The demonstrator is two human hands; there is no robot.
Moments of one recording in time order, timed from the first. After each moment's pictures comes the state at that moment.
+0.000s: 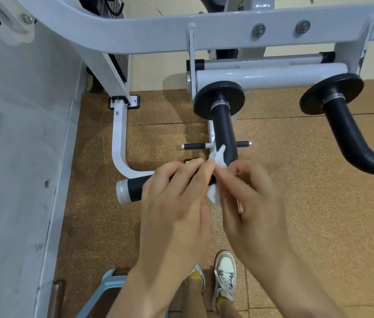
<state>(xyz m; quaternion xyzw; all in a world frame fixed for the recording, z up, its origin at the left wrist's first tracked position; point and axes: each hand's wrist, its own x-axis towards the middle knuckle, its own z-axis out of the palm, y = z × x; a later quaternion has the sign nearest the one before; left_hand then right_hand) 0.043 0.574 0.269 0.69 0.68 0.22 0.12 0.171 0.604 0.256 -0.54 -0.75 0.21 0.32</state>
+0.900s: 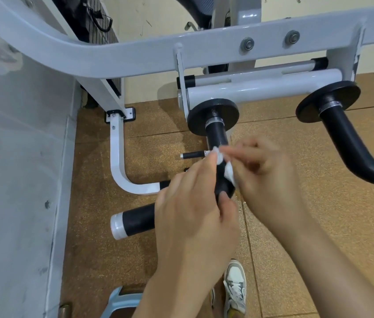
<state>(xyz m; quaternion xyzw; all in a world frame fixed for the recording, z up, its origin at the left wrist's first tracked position) 0.065 0.615 0.293 0.62 0.73 0.17 0.26 0.177 0.677 0.260 -0.59 -0.66 0.35 0.32</state>
